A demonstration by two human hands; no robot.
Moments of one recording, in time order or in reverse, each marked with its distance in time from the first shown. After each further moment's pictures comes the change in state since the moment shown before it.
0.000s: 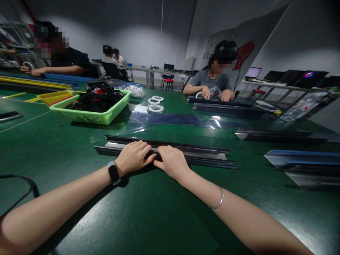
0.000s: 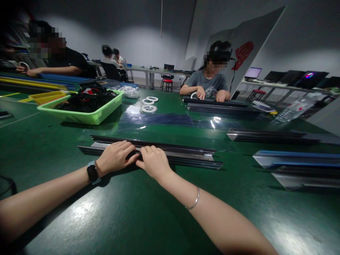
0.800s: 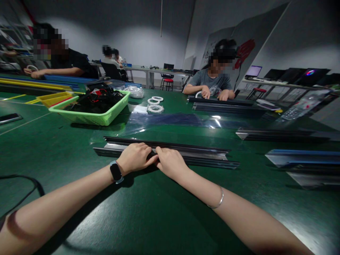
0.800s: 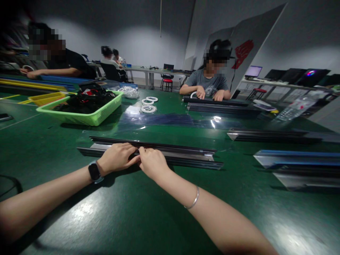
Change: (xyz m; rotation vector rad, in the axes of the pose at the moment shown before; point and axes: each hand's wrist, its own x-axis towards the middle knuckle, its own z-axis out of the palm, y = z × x) left_hand 0.007 -0.001 0.004 -0.062 -0.131 -0.006; right_hand 0.007 -0.003 -0.004 -0.042 -0.139 0.026
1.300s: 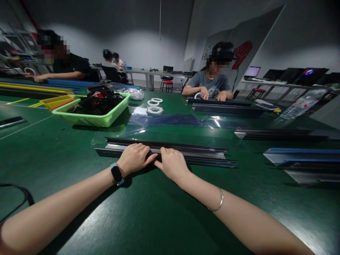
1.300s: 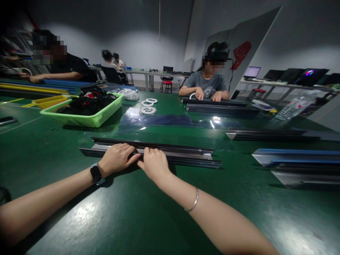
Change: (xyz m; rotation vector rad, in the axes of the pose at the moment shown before) left_hand -0.006 0.005 0.001 0.044 0.086 -0.076; right_hand -0.012 -0.005 -0.001 -0.041 0.090 0.148
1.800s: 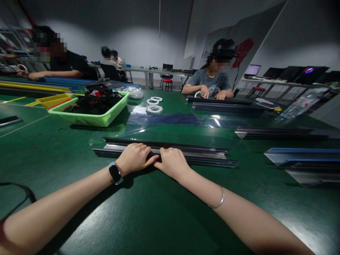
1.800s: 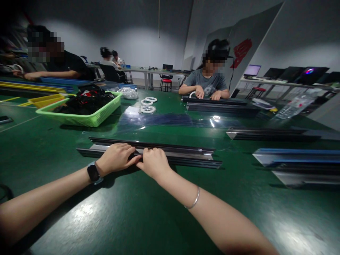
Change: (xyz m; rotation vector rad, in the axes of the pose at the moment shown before) left_hand 0.007 -0.002 -0.003 0.022 -0.055 0.072; right_hand 0.009 0.005 -0.002 -0.024 -0.053 -0.049
